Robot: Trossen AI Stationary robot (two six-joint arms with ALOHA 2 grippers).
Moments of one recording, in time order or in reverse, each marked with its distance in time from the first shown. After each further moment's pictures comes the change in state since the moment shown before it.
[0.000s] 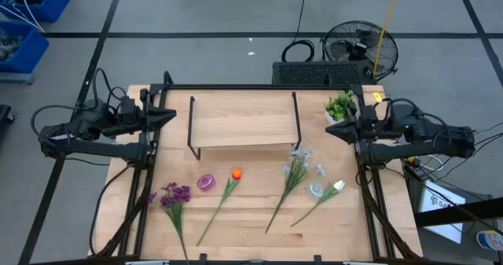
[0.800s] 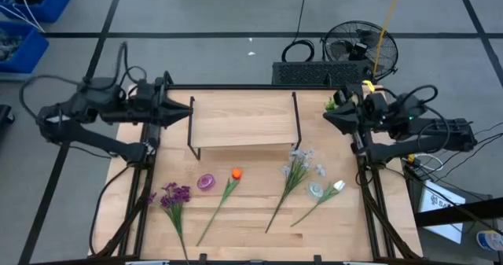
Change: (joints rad) left arm -0.102 0.543 0.712 -0.394 0.014 -0.115; right arm 0.001 0.299 0.176 0.596 -0.136 -0.167
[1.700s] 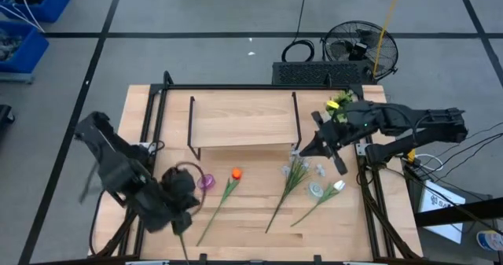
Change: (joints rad) left arm -0.664 0.549 0.182 -0.616 -0.179 -1.082; right arm 0.103 0.248 0.304 -0.869 -0.099 -0.124
